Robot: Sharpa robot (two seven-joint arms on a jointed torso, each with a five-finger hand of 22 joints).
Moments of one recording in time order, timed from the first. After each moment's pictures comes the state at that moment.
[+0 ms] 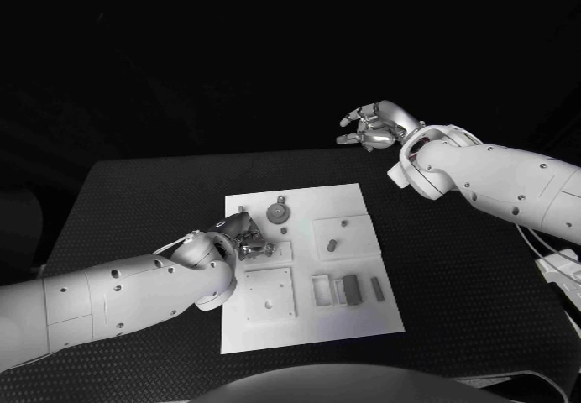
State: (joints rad) left arm 1.12 -0.63 -0.24 1.47 -1.27 -0.52 -0.54; left_hand 0.97 -0.15 0.49 -0.21 0.35 1.25 0.00 0.34 0.78 1.39 -0.10 0.85 0.69 1.14 -0.11 1.29 0.52 0.01 1.24 -0.21 0.37 1.31; right arm 1.26 -0.73 -0.03 1.17 -0.96 -0.41 0.13; right_hand 0.98 -0.12 0.50 -0.24 0.05 0.79 0.12 0.25 0.47 0.99 0.02 1.18 0.93 1.11 -0.05 1.49 0.82 0.25 1.05 0.03 0.86 1.31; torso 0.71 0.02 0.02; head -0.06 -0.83
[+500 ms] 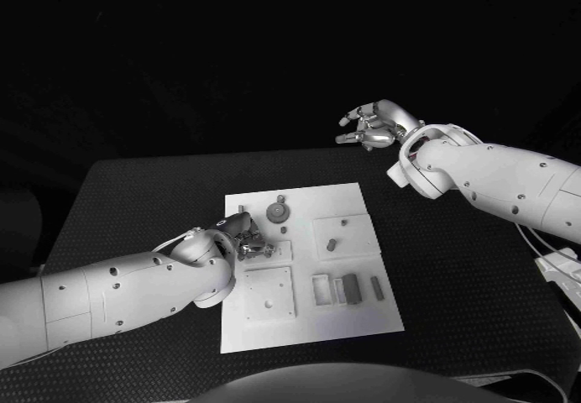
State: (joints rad) left arm 1.13 -0.63 -0.24 1.47 -1.27 -0.46 -0.54; left_hand 0.97 -0.15 0.51 -0.20 0.33 1.25 0.00 0.34 0.77 1.39 -0.10 0.85 0.69 1.14 -0.11 1.29 0.51 0.01 1.24 -0.21 0.37 1.31; right arm 1.26 -0.73 -0.03 1.17 -0.96 -0.41 0.12; right_hand 0.98 -0.12 0.50 -0.24 0.05 0.79 0.12 0.25 0.47 0.99 0.02 1.18 0.93 1.11 -0.05 1.49 0.82 0.25 1.05 0.03 0.86 1.31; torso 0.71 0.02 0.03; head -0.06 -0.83
